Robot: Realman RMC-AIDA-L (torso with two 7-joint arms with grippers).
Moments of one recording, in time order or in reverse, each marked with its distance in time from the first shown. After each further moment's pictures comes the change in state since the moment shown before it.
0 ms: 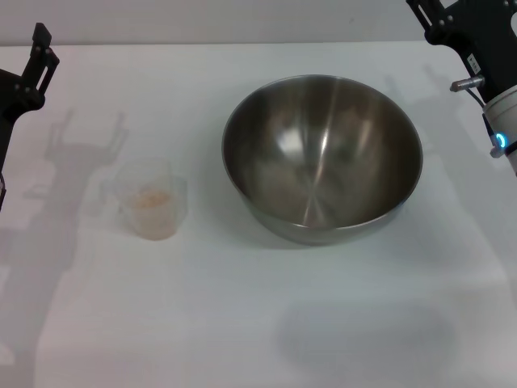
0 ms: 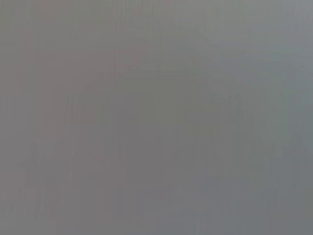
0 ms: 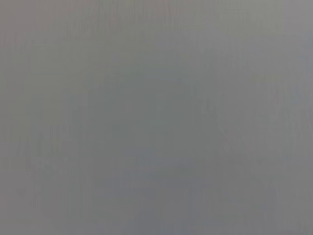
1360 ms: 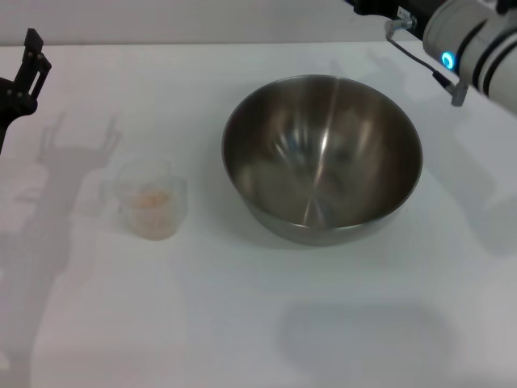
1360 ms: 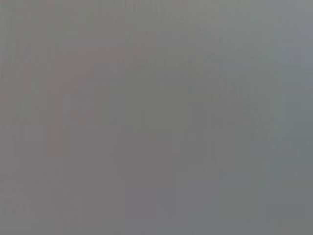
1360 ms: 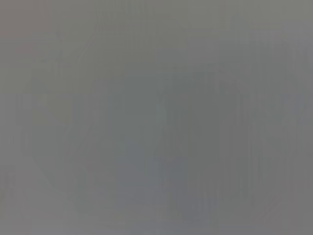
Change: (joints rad) left arm 0.011 0.000 -0.011 0.007 0.000 0.000 -0.001; right arm -0.127 -0.044 0.335 -0.899 -0.322 1.271 0.008
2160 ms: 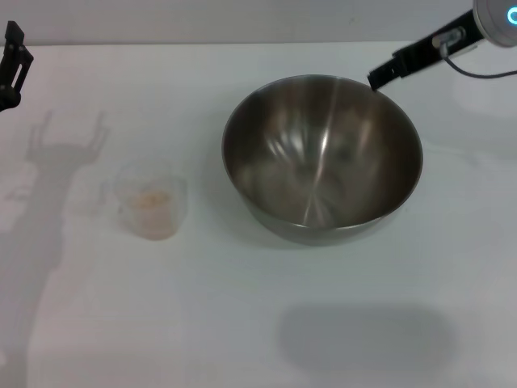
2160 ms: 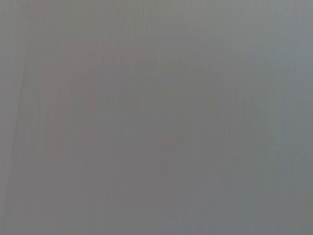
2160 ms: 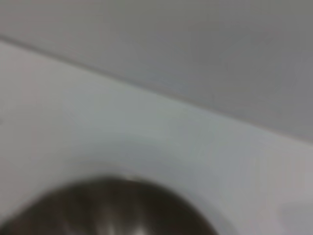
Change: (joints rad) left arm -0.004 0.005 -0.044 0.004 0.000 0.000 0.000; right arm 0.337 -0.002 0.559 -0.191 0.124 1.422 -0.436
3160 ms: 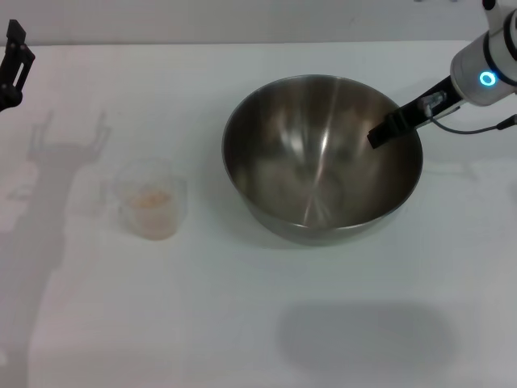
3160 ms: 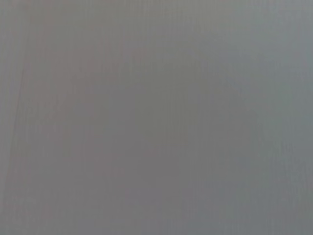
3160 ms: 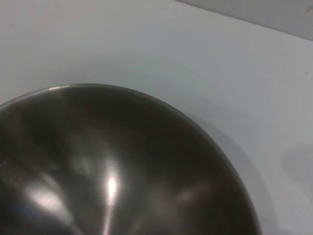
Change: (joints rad) left arm 0.000 -0.002 0.000 -0.004 0.000 0.000 0.000; right arm 0.052 0.024 0.050 0.346 -0.016 -0.126 -0.136
